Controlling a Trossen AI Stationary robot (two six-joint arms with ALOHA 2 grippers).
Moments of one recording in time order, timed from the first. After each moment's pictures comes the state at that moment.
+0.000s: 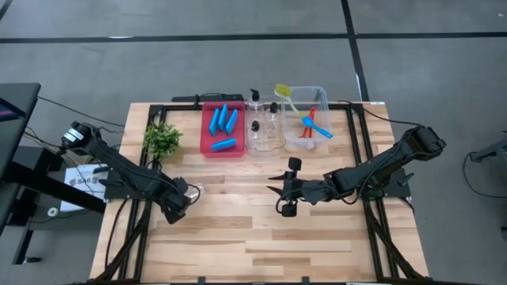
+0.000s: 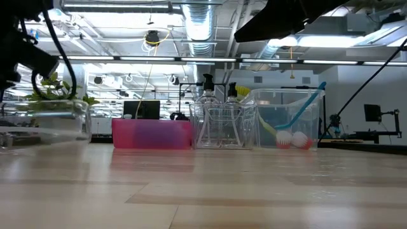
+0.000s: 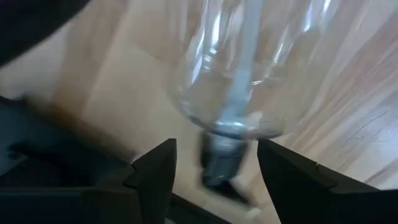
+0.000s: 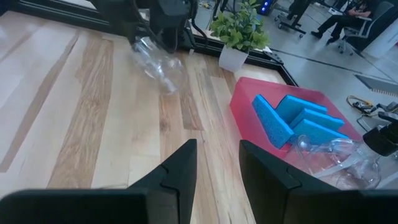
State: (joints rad) left arm -0.55 1.22 0.67 -1.08 0.01 -1.06; right arm 0.38 1.28 0.76 0.16 0.62 -0.05
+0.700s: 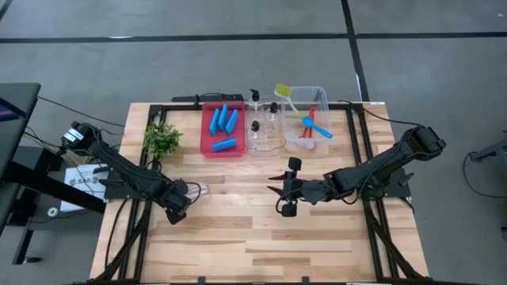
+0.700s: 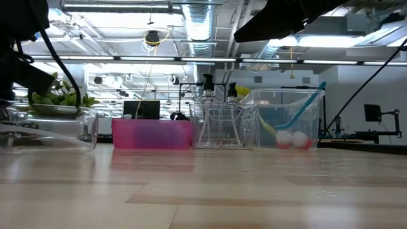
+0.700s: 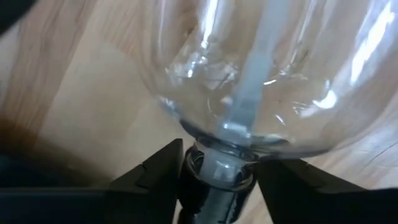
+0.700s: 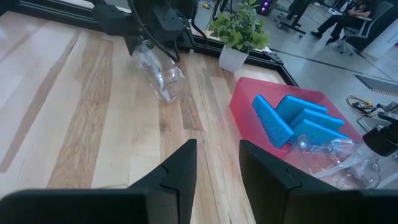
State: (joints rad) left arm -0.55 1.22 0.54 -0.90 0.03 -1.09; right arm 0.38 1.28 0.76 0.16 0.63 -0.05
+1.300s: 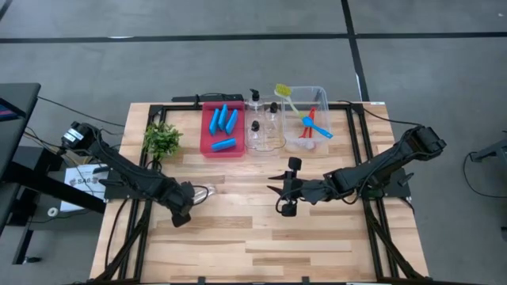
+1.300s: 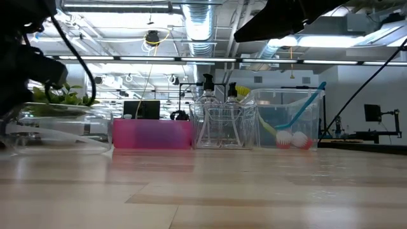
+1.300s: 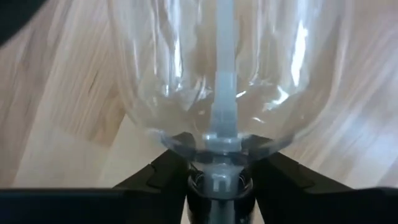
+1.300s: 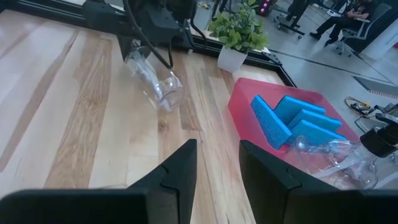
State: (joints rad) left arm -0.55 1.22 0.54 -0.74 -0.04 -0.93; right arm 0.38 1.28 0.76 0.16 0.63 -0.06
